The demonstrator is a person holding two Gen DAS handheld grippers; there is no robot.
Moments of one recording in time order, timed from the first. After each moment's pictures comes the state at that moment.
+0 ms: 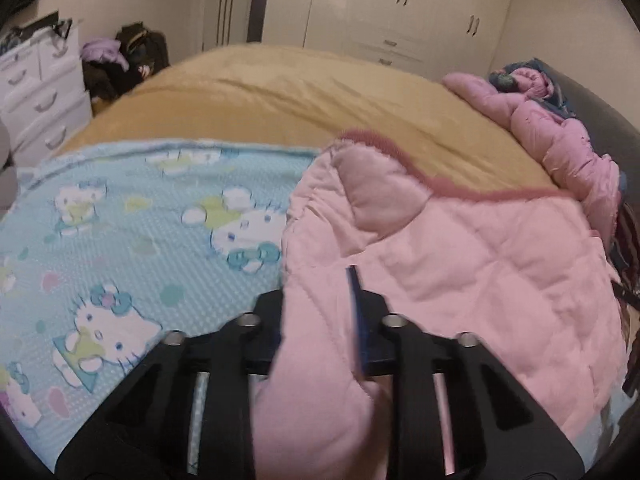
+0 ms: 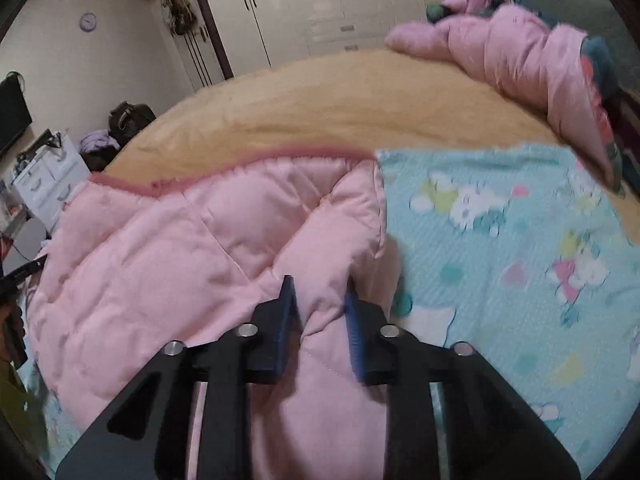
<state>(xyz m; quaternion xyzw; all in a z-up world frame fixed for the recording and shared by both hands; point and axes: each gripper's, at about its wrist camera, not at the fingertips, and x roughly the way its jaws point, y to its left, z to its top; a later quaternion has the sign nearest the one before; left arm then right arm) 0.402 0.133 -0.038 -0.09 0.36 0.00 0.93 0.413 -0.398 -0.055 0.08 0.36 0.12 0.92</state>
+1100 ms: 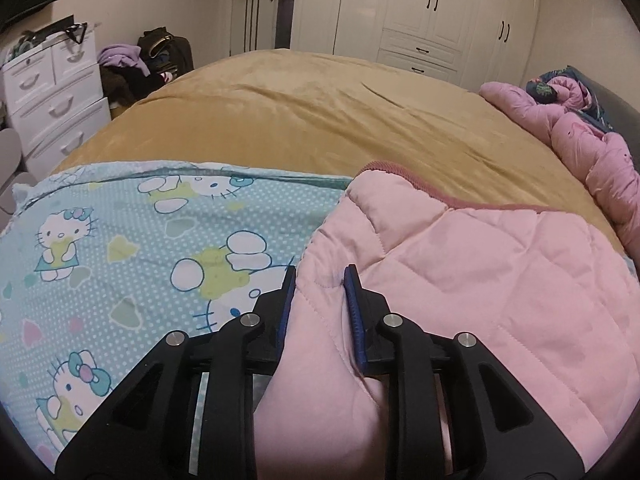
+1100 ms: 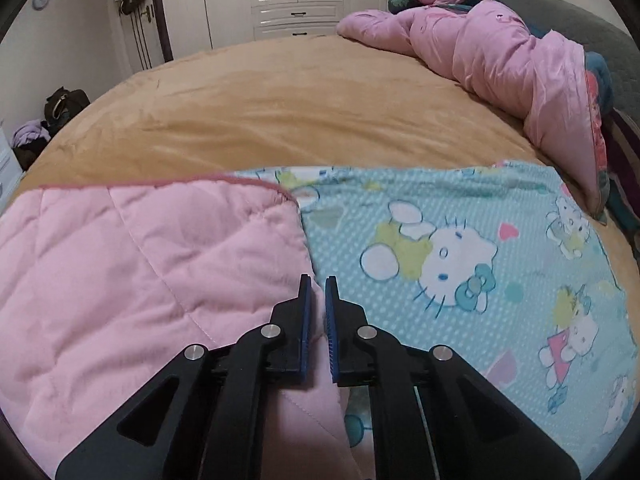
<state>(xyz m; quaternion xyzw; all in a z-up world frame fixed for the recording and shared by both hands) 0.485 0.142 -0.078 -0.08 0.37 0.07 0.92 0.535 -0.399 -0.122 0.01 0.42 -0.01 0.91</state>
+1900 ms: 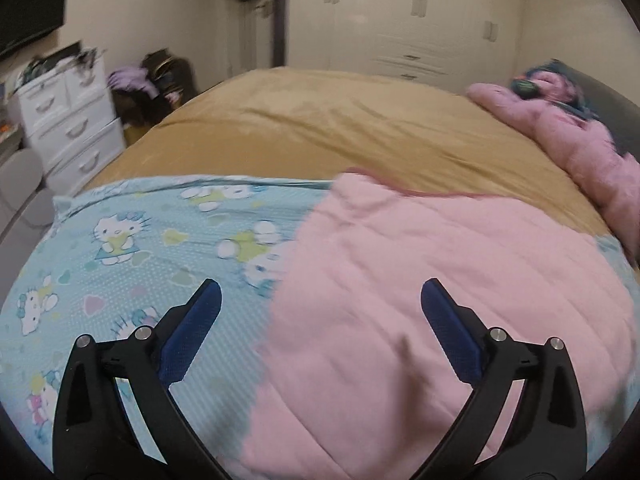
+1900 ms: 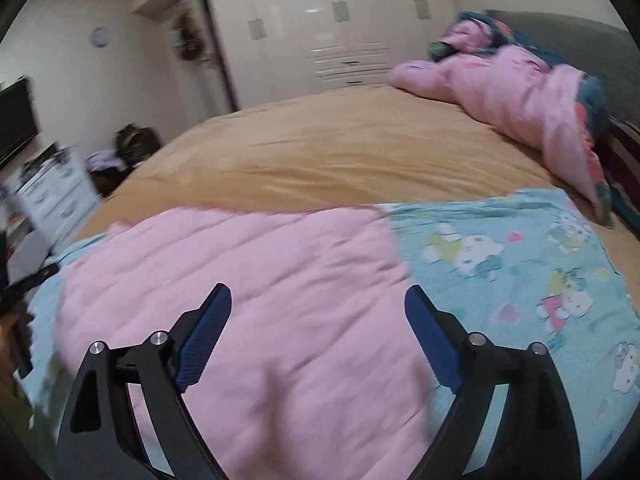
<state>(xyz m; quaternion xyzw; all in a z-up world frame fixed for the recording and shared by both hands) 0.388 0.103 -0.015 -0.04 0.35 0.06 0.93 0.387 -0.352 -0.029 0.05 0.33 0.13 0.93</state>
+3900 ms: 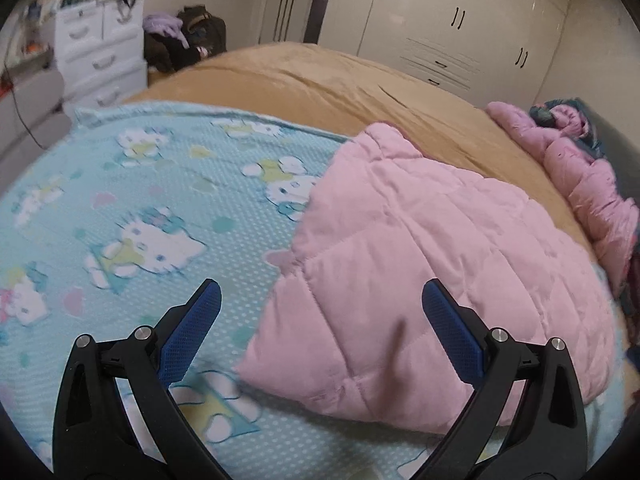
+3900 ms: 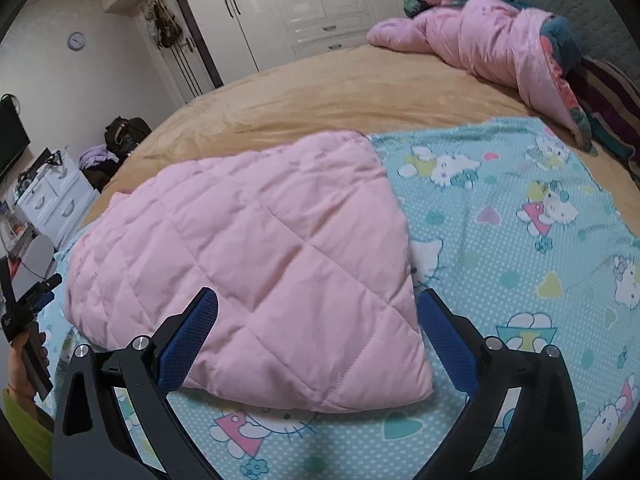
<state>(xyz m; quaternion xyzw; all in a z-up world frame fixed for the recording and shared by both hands) 0.340 0.138 -0.061 -0.16 0.37 0.08 0.91 0.356 -0.390 -0.067 0.11 0.41 0.08 0.90</state>
